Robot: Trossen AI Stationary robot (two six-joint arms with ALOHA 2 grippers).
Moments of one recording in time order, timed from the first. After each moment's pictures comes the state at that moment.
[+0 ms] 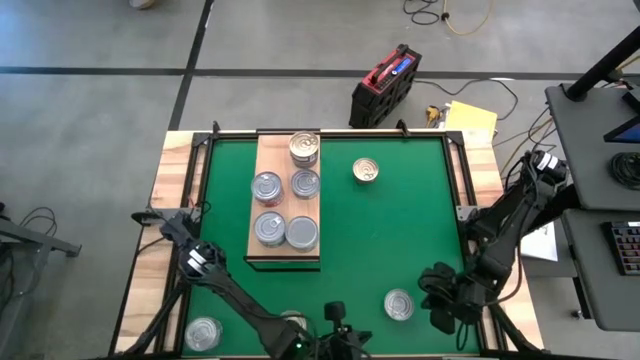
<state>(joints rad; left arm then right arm) -0.71 2.40 2.18 -0.41 -0.84 -0.40 0.97 1.29 0.77 -0.50 0.21 1.34</state>
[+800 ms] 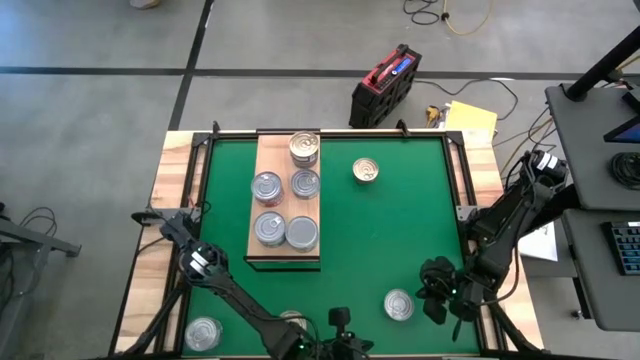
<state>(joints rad) -0.71 2.43 2.18 -0.36 -0.75 -0.37 0.99 1.29 0.69 -0.48 0.36 1.48</state>
